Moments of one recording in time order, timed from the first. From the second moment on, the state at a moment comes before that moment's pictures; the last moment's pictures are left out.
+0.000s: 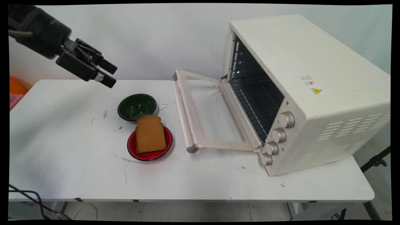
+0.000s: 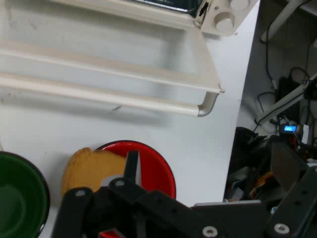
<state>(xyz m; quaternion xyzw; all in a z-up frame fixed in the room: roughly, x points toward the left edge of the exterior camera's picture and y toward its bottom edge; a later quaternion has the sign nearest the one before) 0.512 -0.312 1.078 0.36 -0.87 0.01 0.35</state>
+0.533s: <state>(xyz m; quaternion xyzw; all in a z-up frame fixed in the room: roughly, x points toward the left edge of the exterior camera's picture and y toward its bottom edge) 0.500 -0.331 1.033 0.37 -0.88 0.02 0.30</state>
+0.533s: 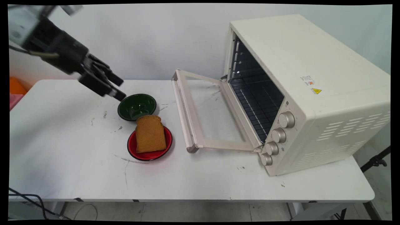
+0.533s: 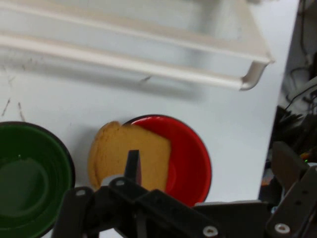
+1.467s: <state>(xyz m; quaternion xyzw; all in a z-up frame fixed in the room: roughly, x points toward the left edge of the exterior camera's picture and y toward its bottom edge) 0.428 -0.392 0.912 0.36 -0.90 0.04 0.25</state>
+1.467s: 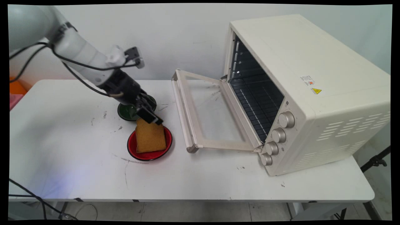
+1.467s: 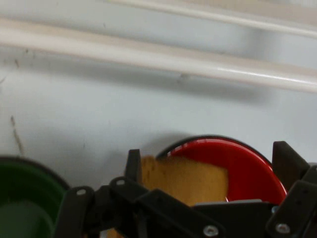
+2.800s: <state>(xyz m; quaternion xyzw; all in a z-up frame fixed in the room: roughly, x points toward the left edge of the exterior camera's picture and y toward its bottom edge) 0.378 -0.433 0.870 0.32 -0.89 0.08 0.33</state>
